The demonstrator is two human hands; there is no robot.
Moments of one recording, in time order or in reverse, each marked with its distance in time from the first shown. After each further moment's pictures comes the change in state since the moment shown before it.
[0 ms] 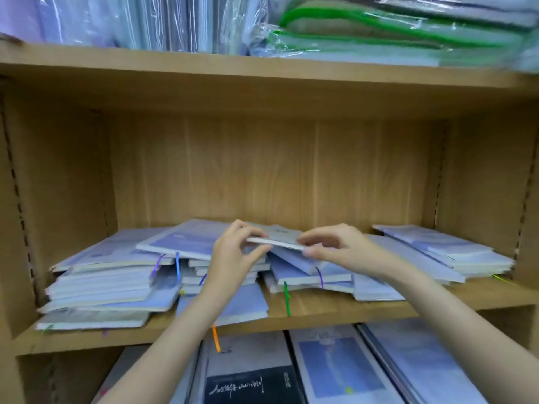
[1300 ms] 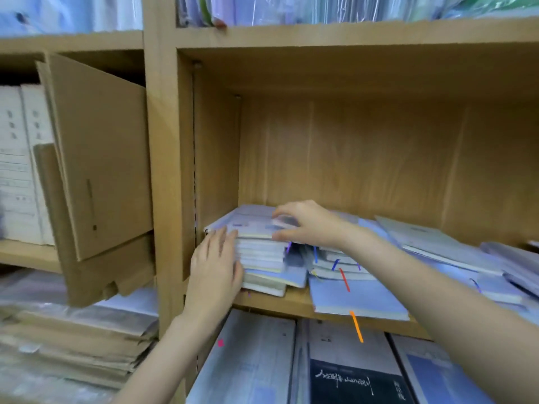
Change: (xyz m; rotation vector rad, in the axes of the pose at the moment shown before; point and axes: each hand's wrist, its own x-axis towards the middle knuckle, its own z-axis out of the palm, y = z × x) left_hand -0.097 -0.088 -0.187 0.913 0.003 -0.279; right_hand 0.156 -0.138 0.159 -0.363 -0.168 -0.347
